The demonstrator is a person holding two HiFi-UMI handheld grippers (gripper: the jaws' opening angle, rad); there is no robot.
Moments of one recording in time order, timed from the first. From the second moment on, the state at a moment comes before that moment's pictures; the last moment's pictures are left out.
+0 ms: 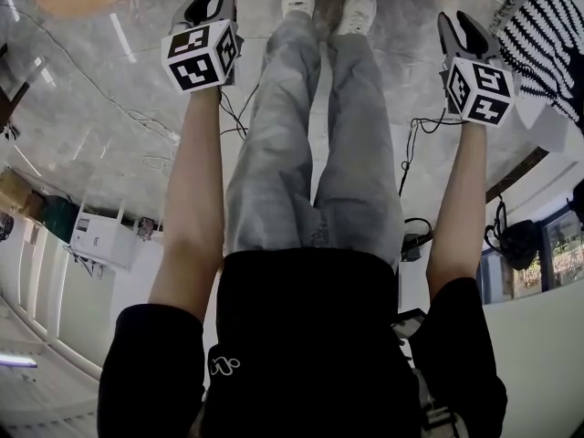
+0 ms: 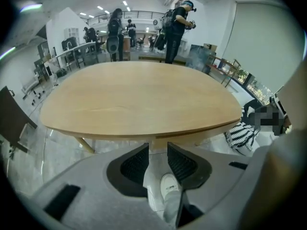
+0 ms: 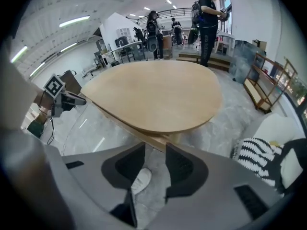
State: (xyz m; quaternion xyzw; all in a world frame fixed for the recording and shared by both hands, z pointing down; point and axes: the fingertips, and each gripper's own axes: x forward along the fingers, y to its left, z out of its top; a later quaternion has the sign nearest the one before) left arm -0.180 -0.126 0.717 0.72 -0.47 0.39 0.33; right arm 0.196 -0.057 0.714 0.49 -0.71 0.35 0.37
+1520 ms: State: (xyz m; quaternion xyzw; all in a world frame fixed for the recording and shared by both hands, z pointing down) left arm -0.159 -0.141 0.755 0.70 -0.44 0.45 0.34; right arm 0.199 -0.078 0.764 0.39 -0.71 0.33 0.49
